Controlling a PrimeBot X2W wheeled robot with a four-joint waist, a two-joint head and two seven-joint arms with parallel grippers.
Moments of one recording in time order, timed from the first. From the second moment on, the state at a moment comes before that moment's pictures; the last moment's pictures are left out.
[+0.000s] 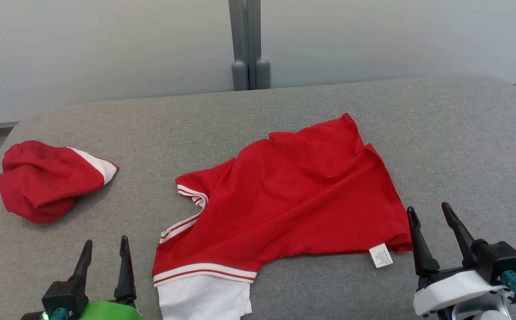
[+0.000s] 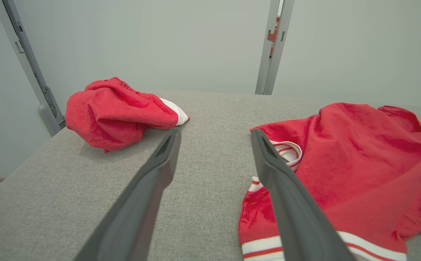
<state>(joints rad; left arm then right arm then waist) 0.04 0.05 0.04 0.26 -0.16 -0.08 -0.26 0.06 -0.12 0.04 0.07 0.17 0.13 -0.22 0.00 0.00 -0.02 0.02</state>
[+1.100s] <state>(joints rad) 0.04 0.06 0.02 0.28 -0.20 -0.07 -0.26 0.06 -0.12 0.05 0.13 0.25 0.13 -0.23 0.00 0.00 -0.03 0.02</state>
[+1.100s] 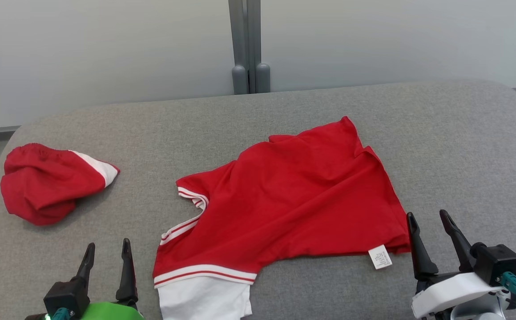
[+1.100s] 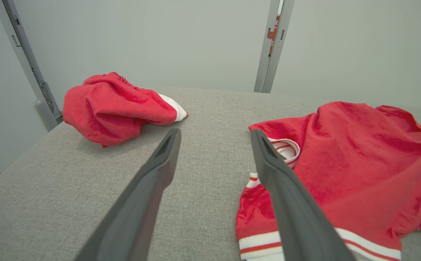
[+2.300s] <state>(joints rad) 0.06 0.06 -0.19 0.49 -0.24 -0.11 -0.23 -0.04 -0.14 0.01 0.42 0.25 0.13 -0.24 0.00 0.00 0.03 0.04</state>
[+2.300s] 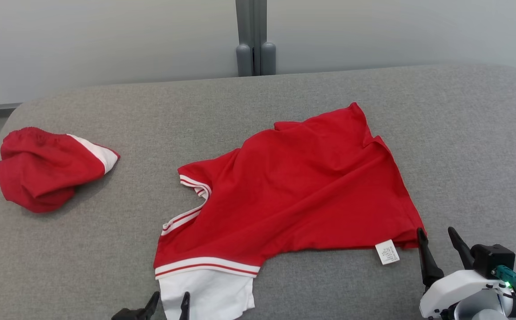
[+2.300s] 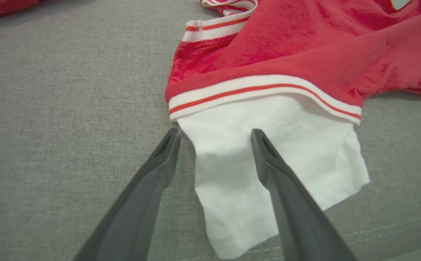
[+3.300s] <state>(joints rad) -0.03 0.05 -0.32 0.55 -0.50 -0.13 -0.26 -0.20 -0.23 0.21 0.59 0.45 0.13 -0.26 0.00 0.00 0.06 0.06</state>
